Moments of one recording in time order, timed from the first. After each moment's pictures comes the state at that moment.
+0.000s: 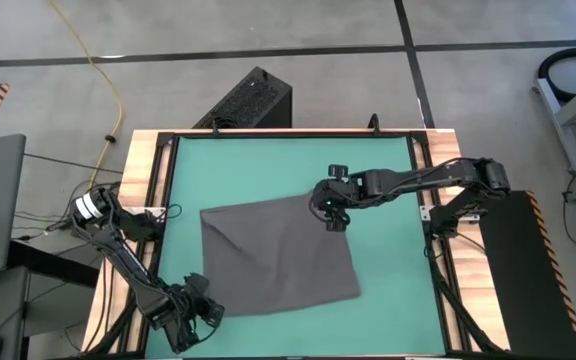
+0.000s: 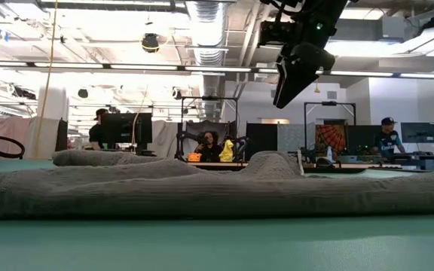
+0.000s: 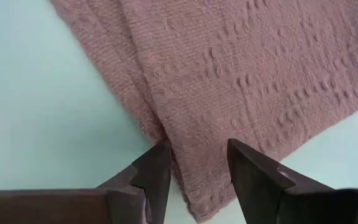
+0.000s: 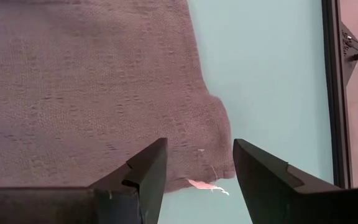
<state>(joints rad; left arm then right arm) -0.98 1.69 0.93 -0.58 -0.37 -2.16 0.00 1.52 1.20 -0.75 0.34 -0.09</state>
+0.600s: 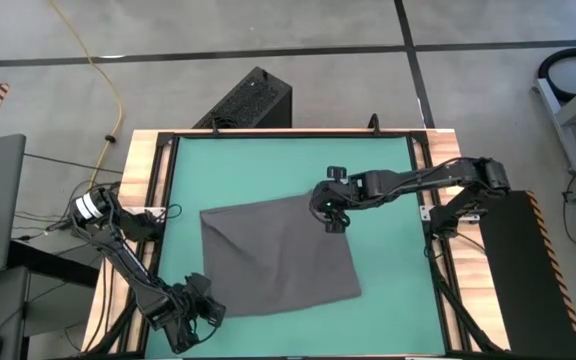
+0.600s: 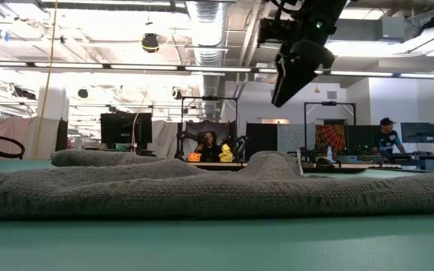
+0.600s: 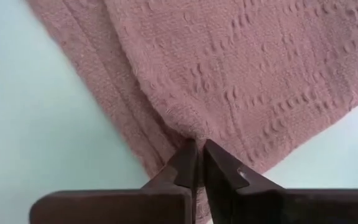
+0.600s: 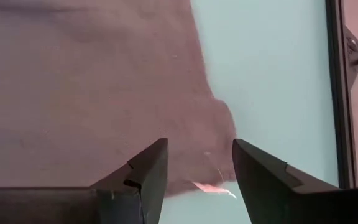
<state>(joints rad) -0.97 1.69 0.93 -0.57 -0.43 -2.16 0.02 1.52 1.20 -0.73 0.33 -0.09</state>
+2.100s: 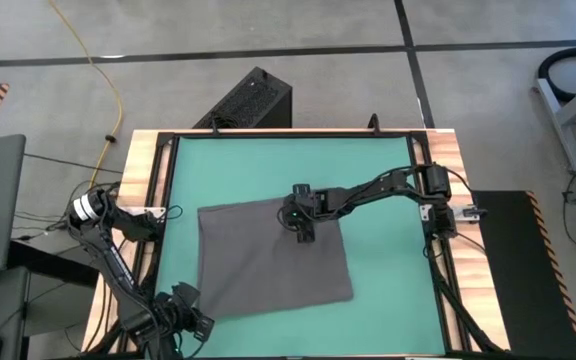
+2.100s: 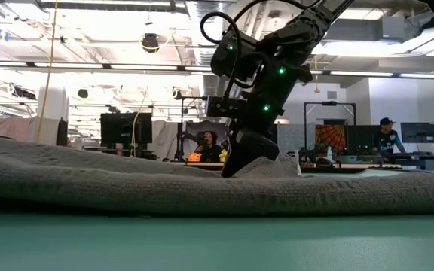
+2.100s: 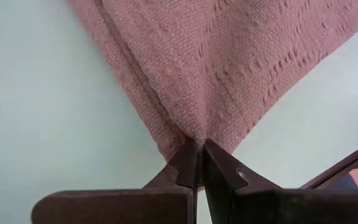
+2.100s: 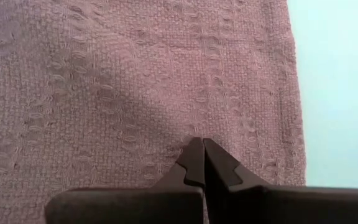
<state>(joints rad) -1.07 1.69 1.14 -0.84 -0.34 -2.24 -0.04 1.97 1.20 -0.24 0.21 -0.25</state>
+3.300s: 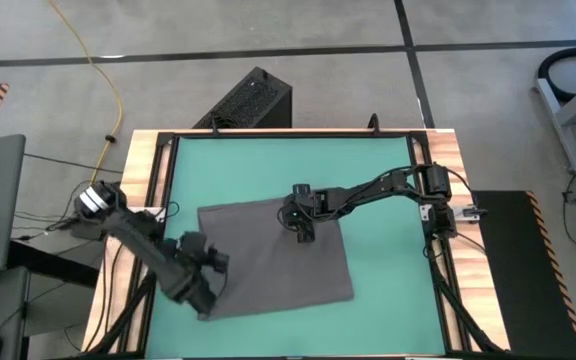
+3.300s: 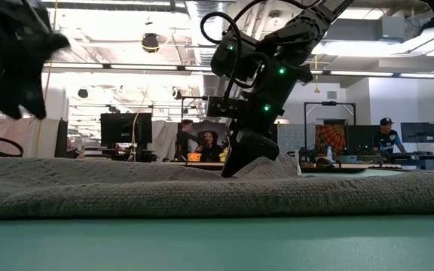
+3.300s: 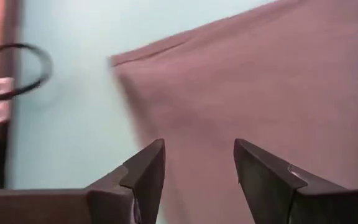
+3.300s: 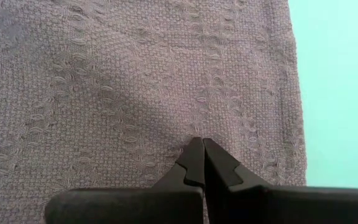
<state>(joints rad) -0.74 1.65 1.02 -1.36 -0.60 -2.20 -0.04 1.97 1.20 -0.25 0.21 -0.25</state>
